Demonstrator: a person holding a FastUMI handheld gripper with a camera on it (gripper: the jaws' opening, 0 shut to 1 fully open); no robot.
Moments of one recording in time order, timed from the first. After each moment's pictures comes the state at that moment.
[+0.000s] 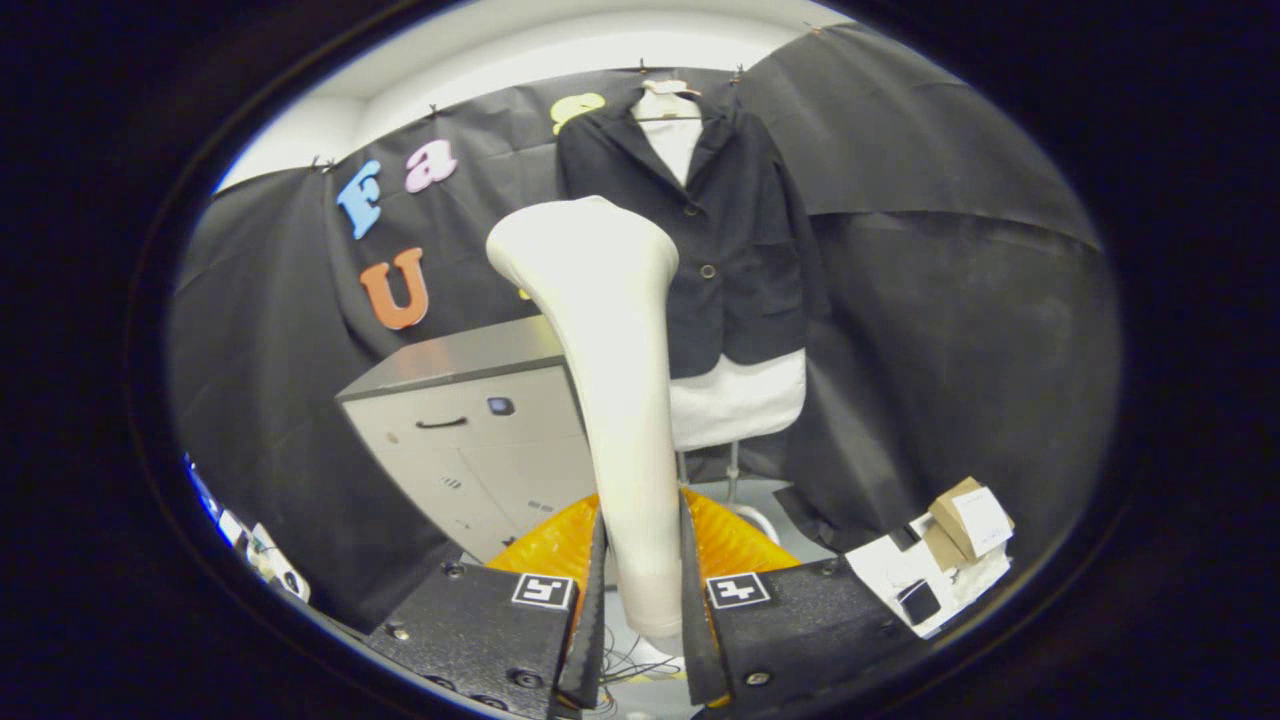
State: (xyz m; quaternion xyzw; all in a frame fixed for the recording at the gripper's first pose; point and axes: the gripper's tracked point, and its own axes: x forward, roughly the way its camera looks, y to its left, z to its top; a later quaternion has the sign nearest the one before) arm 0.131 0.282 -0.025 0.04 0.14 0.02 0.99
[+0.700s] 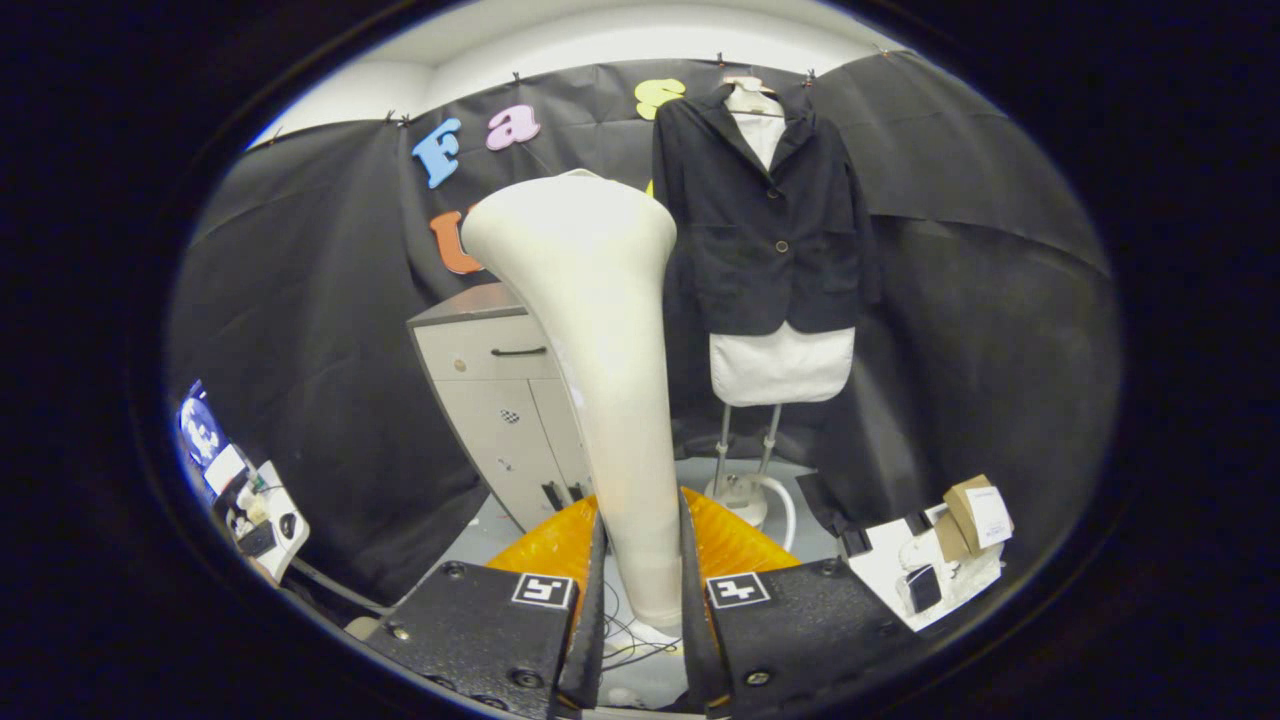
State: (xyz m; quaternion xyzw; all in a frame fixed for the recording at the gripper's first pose) arm 0.067 0.338 -0.072 -0.02 0.16 0.06 0.98
